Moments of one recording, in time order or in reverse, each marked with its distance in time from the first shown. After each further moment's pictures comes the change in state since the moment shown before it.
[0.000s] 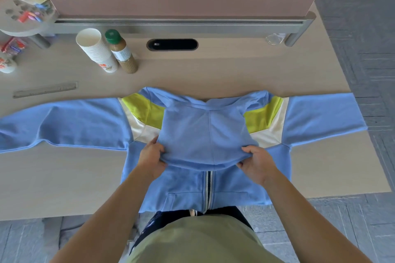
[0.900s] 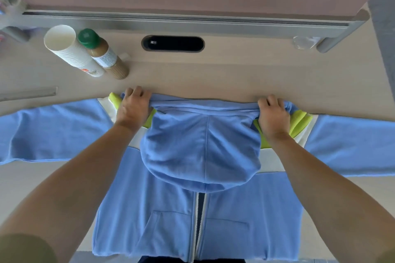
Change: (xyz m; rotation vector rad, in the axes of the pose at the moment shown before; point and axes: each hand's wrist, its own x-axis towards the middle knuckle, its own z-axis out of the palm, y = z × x) left_hand 0.140 0.142 0.052 1.975 0.308 0.960; right_hand 0.177 -0.143 0.058 -1.938 0.350 -1.240
